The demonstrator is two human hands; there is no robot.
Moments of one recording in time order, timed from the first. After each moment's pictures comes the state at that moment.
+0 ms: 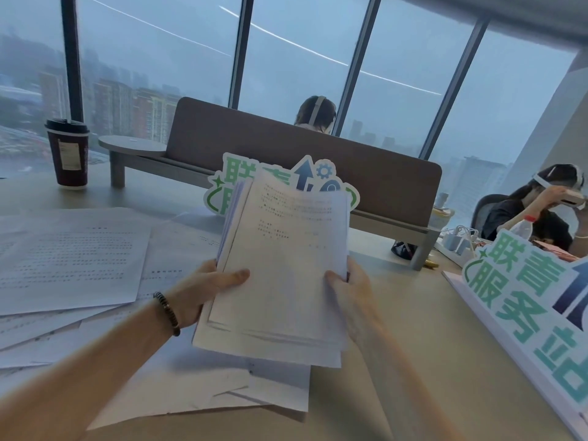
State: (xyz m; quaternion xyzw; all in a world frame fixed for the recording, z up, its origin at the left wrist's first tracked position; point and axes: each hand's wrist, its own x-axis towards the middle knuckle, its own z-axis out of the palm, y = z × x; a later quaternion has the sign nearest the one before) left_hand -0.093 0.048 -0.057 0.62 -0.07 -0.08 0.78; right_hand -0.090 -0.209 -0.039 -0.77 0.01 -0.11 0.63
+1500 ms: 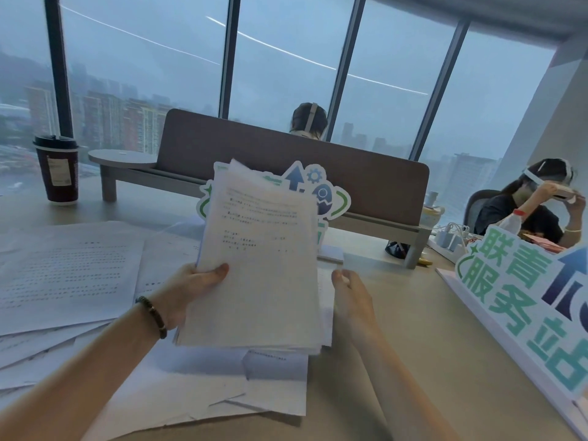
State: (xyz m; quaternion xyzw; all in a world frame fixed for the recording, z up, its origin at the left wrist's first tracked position) left_hand -0.087 0.063 -0.051 0.67 0.01 -0.04 0.74; right_hand -0.085 -0.220 -0.048 -0.83 0.12 -0.13 0.53
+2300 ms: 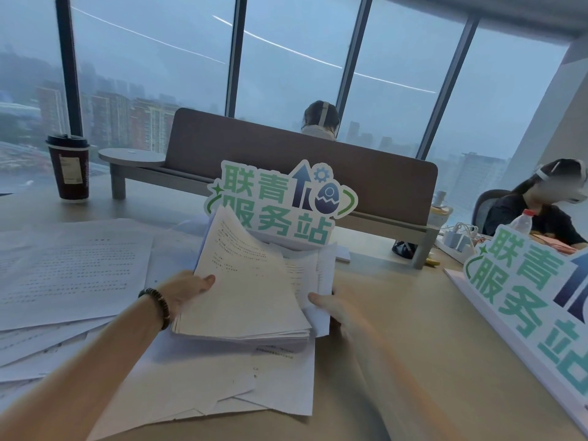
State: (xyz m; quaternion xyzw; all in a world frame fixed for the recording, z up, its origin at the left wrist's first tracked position) left_hand -0.076 0.079 -0.055 0.76 0.13 -0.06 0.63; right_hand -0.063 -0.209 -0.070 -0.82 0.11 0.02 0.56
